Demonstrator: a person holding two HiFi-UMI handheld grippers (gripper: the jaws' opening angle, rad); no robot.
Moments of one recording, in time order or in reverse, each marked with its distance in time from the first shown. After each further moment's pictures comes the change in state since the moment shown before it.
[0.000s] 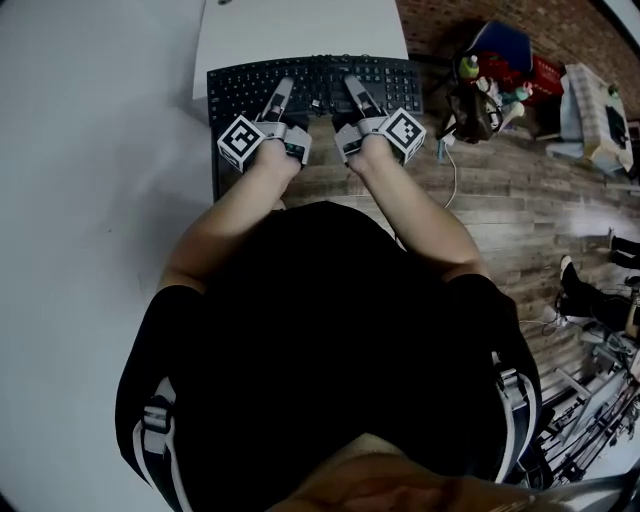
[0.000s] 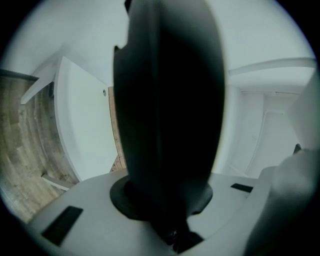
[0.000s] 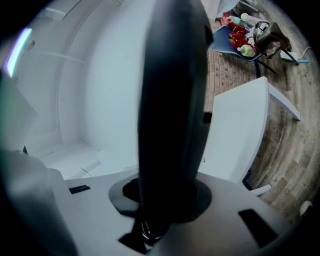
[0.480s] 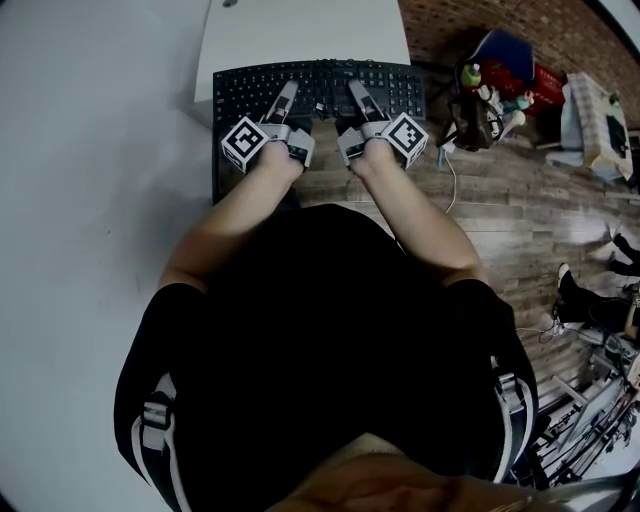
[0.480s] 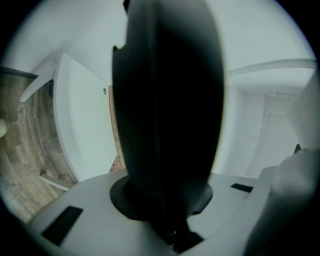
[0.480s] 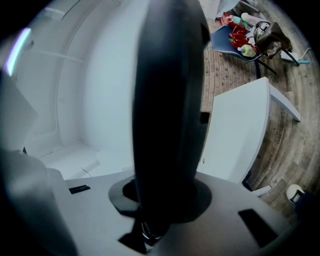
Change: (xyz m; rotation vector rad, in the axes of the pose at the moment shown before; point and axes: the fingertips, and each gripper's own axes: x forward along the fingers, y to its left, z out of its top) left arm 0.041 -0.024 0.029 -0.010 0.008 0.018; right arm 0.046 0.027 0.019 0.016 -0.001 -0.011
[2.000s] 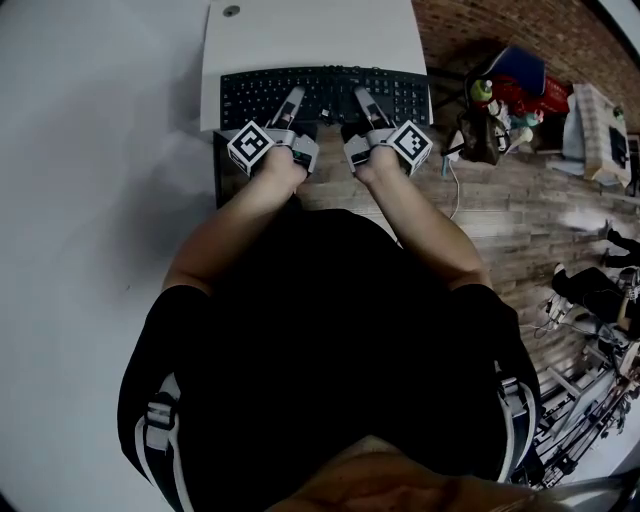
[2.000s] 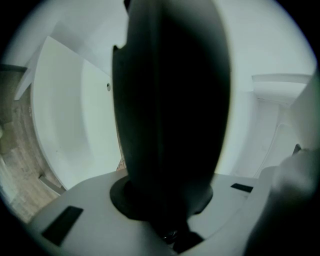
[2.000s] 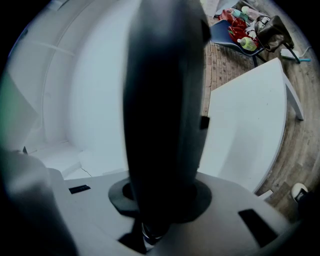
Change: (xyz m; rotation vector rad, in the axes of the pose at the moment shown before) left arm 0.103 0.113 0.112 -0.087 0.051 0.026; right arm 0.153 -0.098 0.012 -0.013 -0.022 -0.085
